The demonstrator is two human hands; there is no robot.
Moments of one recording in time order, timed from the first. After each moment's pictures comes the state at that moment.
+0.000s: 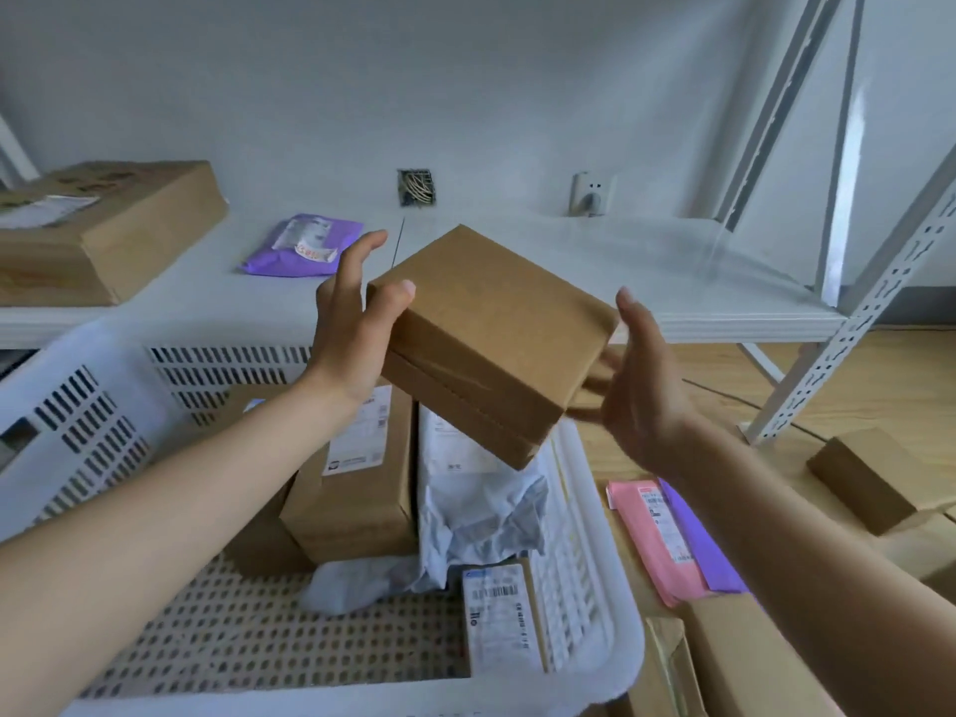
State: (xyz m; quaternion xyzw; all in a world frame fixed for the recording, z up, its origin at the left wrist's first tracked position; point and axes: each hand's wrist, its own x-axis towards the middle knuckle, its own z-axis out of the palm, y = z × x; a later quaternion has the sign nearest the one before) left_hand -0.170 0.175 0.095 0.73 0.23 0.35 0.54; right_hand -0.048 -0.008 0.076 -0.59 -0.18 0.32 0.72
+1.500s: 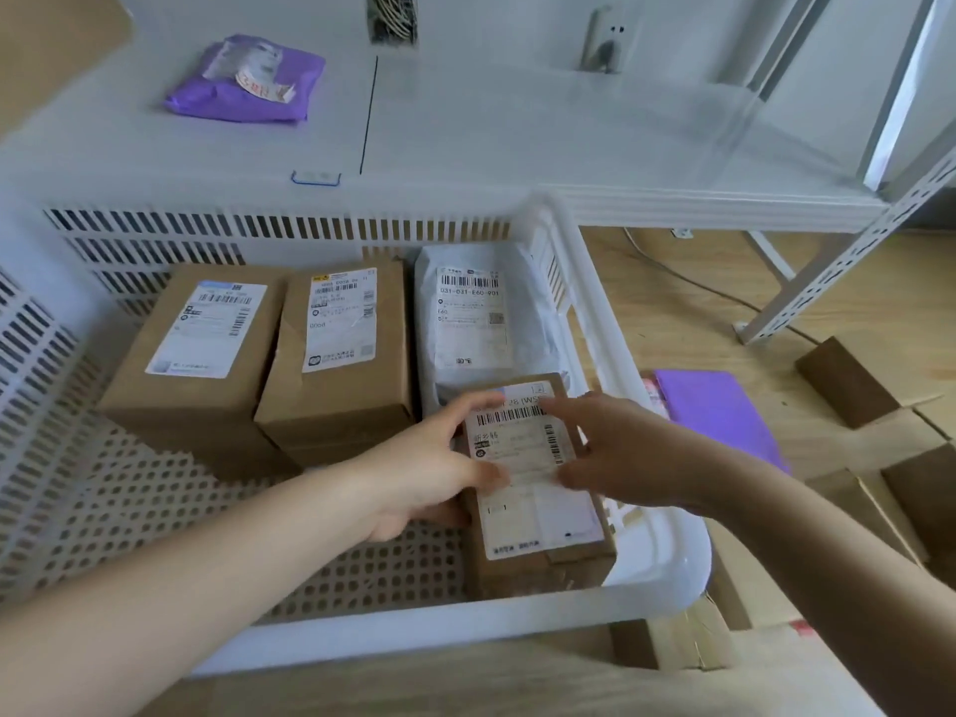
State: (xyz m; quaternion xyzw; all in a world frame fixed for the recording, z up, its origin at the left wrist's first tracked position) left_hand -0.217 0.125 -0.041 0.62 0.26 -0.13 0.73; right_hand -0.112 -0.016 0.011 -0.84 -0.37 0.36 0.14
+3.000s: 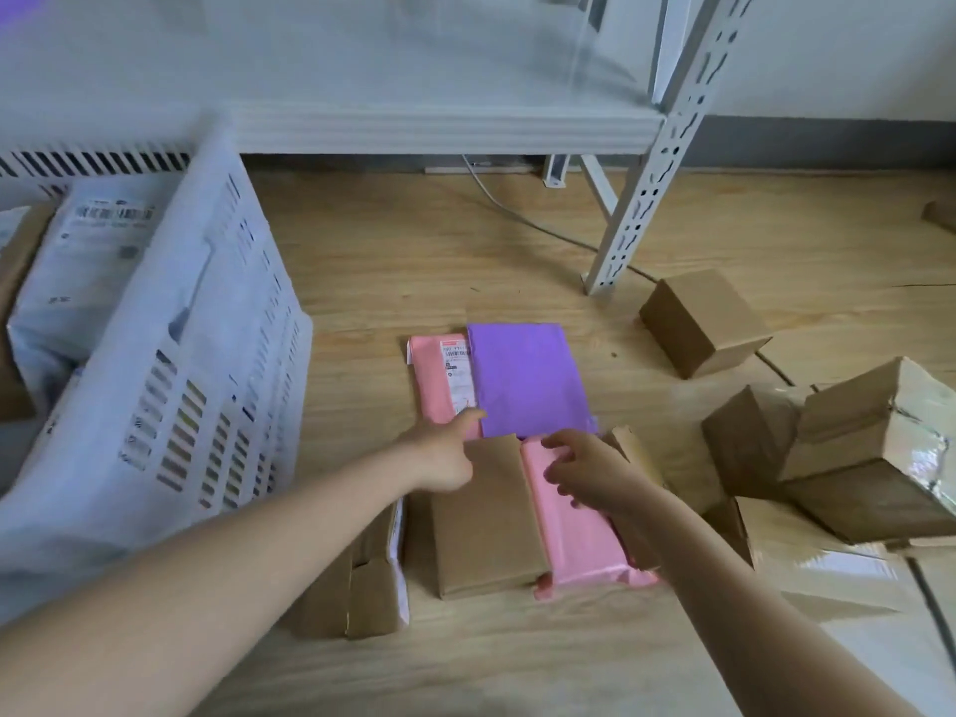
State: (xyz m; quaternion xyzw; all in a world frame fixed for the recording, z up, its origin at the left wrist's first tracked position) left_hand 0.001 -0.144 -0.136 0.89 0.23 -0.26 0.29; right_hand 0.080 -0.303 -0.149 -0.86 -0.12 0.39 0.30
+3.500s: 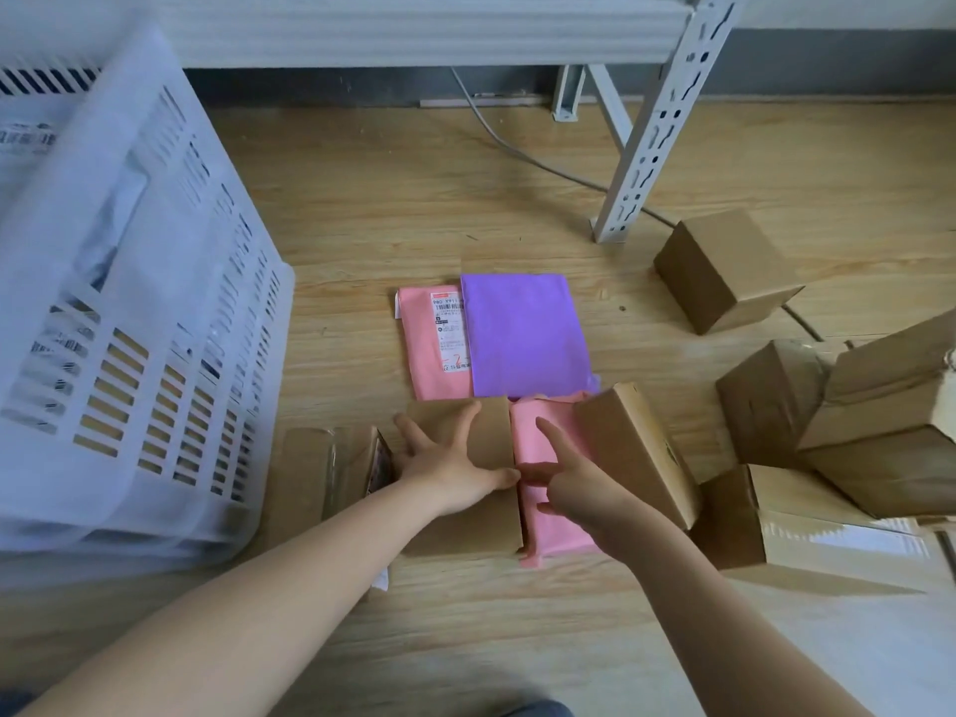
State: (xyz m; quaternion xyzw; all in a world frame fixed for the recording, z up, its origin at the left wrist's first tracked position) left_hand -0.008 -0.194 -0.203 0.81 0.38 -0.25 0.38; right_hand 0.063 -0.328 -0.199 -0.77 -0.08 0.49 0.41
